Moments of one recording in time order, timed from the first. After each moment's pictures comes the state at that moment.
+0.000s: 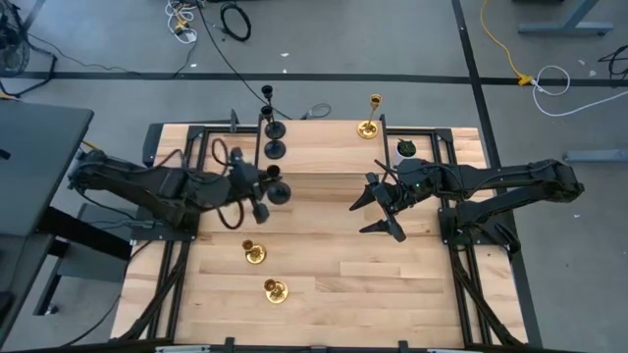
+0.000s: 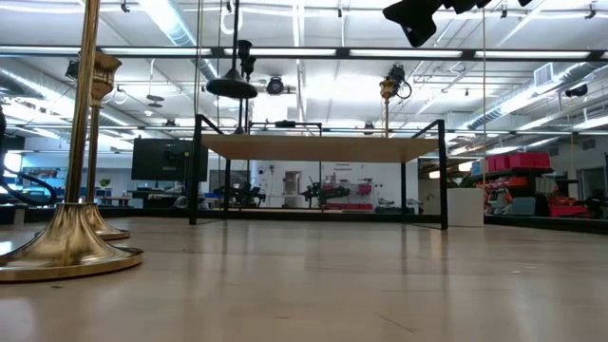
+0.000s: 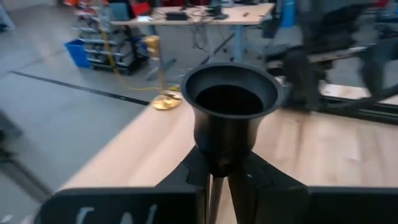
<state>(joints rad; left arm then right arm) -0.25 1.11 1.11 -0.35 -0.74 -0.15 0.02 1.11 0.90 -0.23 -0.35 -0.02</state>
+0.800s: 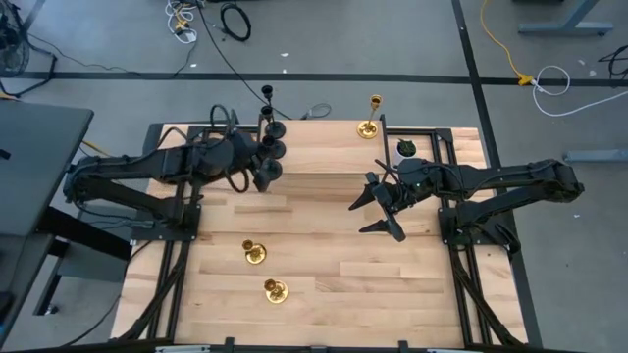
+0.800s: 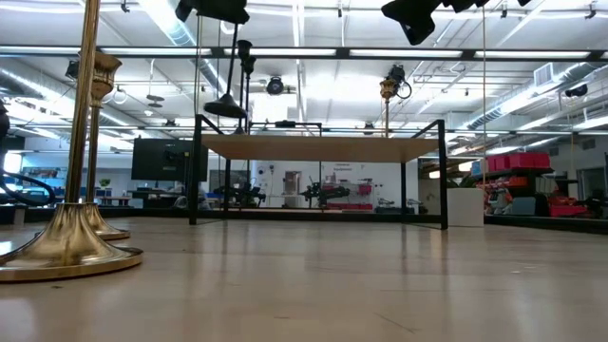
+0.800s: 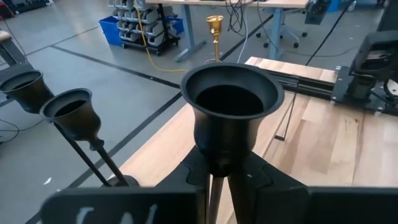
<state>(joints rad) 0.05 1.08 1.11 -0.40 -0.58 -0.11 0.02 1.11 0.90 -0.22 -0.35 -0.03</state>
